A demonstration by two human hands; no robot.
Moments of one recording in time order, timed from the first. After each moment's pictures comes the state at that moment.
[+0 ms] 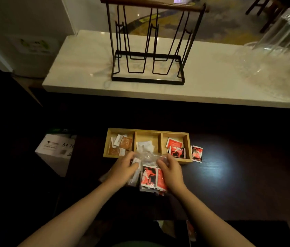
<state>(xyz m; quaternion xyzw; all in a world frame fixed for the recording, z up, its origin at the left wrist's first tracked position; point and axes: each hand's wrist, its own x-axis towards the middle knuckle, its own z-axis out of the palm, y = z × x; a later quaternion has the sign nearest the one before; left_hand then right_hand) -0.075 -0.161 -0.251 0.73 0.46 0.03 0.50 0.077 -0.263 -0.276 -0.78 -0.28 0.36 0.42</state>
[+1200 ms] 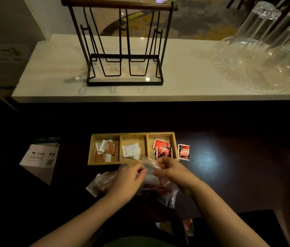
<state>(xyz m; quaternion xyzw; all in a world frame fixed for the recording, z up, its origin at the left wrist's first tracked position) -0.037 -0.199 -0.222 0.85 0.36 0.03 0.39 0.125 -0.284 -0.212 -0.67 -0.22 0.60 0.37</state>
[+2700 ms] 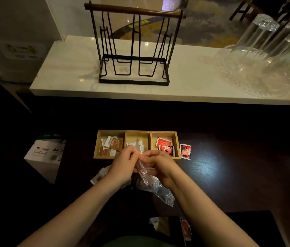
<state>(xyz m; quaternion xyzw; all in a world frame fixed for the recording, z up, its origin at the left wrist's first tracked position) -0.045 -0.186 -0.185 0.71 0.46 0.09 0.53 0.075 -0.254 -0.188 -0.58 -0.11 0.64 0.49</state>
